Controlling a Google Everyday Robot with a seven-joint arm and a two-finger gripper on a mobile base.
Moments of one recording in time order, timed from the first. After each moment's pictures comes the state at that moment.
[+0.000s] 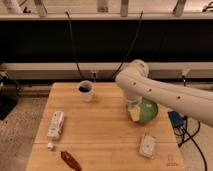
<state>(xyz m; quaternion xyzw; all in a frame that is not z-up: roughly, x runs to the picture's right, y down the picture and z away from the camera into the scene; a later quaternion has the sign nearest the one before) 0.141 0.105 0.729 -0.30 0.03 -0.10 0.95</state>
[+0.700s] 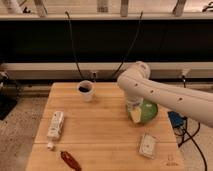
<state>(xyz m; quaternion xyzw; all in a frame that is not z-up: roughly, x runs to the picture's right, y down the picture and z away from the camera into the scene) 0.148 0.115 0.730 -0.30 0.03 -0.10 0.95</state>
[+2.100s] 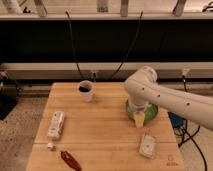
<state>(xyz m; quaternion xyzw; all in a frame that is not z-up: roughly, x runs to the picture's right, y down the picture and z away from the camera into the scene) 0.176 0.136 0.729 -0.32 0.03 -0.05 0.95</state>
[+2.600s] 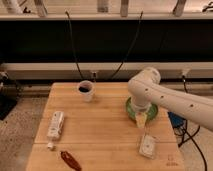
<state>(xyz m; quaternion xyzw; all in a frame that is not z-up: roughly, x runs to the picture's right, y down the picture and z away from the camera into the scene) 0.175 0.142 0.729 -0.32 0.03 -0.03 0.95</state>
